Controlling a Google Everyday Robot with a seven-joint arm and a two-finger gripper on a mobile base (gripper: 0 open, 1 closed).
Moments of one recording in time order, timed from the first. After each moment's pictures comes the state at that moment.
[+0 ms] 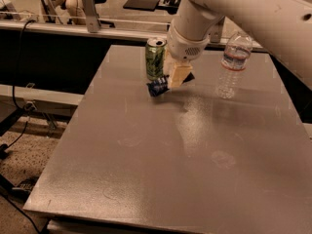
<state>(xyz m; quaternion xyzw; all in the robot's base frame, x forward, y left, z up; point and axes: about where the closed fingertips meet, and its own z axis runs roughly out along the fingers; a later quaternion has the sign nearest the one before) 0.613 -0.048 0.883 -0.78 0.60 -0.03 0.17</state>
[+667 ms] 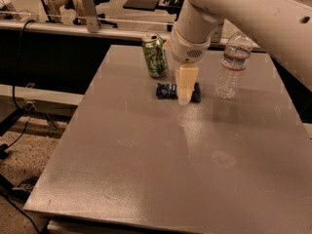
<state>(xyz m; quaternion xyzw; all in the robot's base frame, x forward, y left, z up) 0.615 -0.055 0.875 -0.77 0.61 -0.03 0.16</state>
